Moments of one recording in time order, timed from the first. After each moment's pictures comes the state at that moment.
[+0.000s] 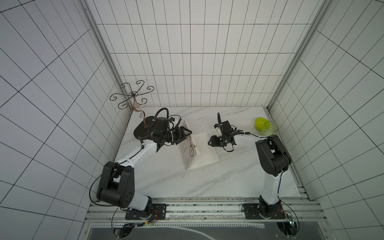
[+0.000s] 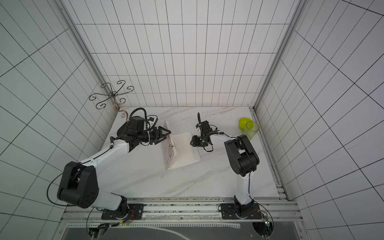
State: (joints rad) left arm -0.30 1.52 1.00 -0.15 0.70 -0.83; right arm 0.45 1.93 1.17 -0.26 -0.34 0.39
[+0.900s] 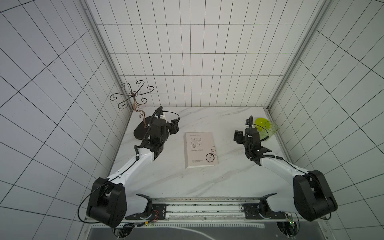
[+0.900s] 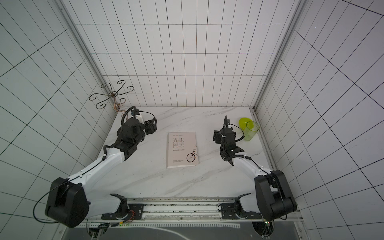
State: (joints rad) left arm -0.29 1.24 0.76 0.19 -0.20 -0.40; right arm 0.28 1.36 0.62 0.31 0.39 0.11
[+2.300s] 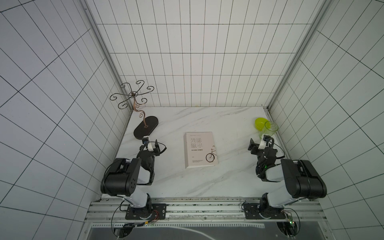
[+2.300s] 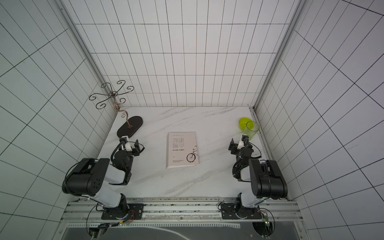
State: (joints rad) left arm -0.02 1.61 0.19 1.24 -0.13 -0.06; right arm -0.06 1.54 0.21 1.15 0.12 0.04
